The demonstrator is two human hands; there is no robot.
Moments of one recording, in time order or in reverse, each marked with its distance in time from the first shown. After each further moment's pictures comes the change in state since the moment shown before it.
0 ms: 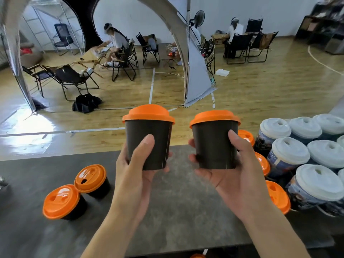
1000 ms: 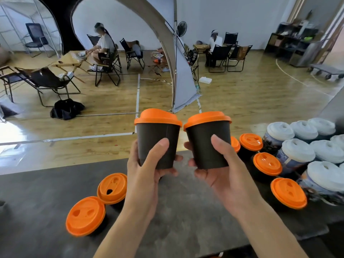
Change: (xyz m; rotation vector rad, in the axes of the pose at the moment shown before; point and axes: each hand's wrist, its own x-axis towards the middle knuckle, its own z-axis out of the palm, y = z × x) left_hand 0.035 0.031 -0.085 0.008 -0.092 -0.039; right_hand 0.028 0.072 0.079 -0.173 0.073 -0.087
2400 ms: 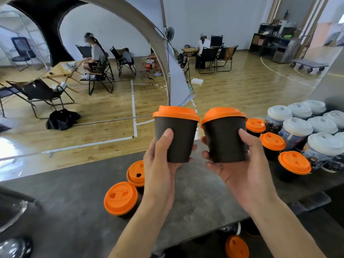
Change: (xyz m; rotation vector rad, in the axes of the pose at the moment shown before) left_hand -0.039 0.027 -0.047 -0.102 -0.122 -0.036; right_hand -0.053 0.050 0.047 0.105 0.169 -0.107
